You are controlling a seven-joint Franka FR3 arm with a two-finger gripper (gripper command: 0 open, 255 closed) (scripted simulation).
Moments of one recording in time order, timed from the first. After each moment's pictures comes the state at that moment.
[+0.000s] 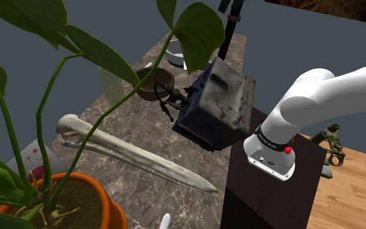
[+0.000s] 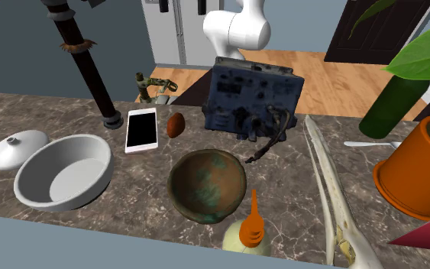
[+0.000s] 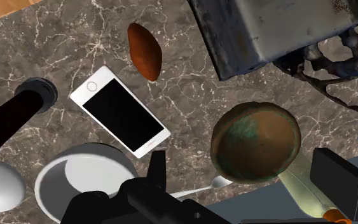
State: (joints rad) arm -0.02 -0.83 0.02 -2.32 0.10 1.67 -0.08
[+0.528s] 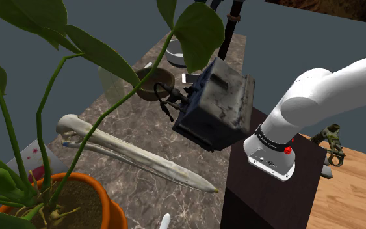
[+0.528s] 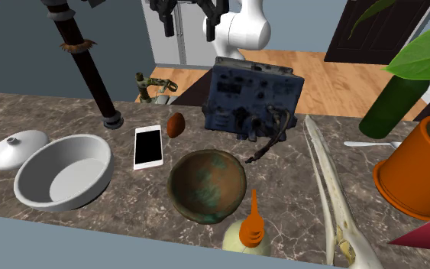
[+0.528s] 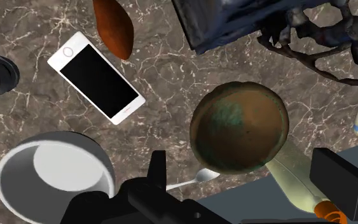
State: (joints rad) arm 0.00 -0.67 0.11 -2.28 0.14 1.78 0.00
